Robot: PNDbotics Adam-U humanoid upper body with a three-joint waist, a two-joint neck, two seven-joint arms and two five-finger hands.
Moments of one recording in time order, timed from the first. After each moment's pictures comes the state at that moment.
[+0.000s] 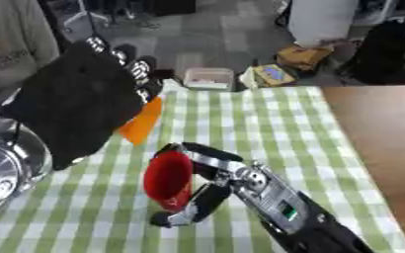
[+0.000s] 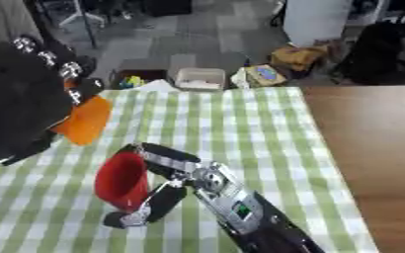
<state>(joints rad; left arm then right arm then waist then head) -0.89 0.52 -0.54 -1.98 -1.52 -0.09 -0.28 -0.69 -0.19 0.44 -1.43 0.01 -0.24 0.51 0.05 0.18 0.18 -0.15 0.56</state>
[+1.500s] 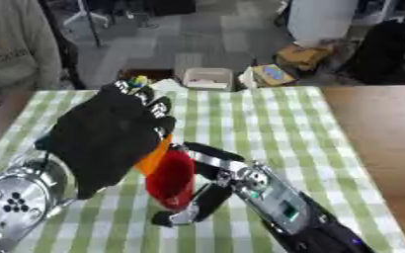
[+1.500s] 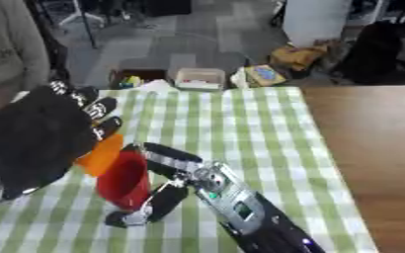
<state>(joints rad) -0.81 0.50 -0.60 -1.98 -1.51 -0.03 -0.35 -0.69 -0.19 0.44 -1.43 0.00 -0.24 0.51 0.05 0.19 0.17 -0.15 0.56</state>
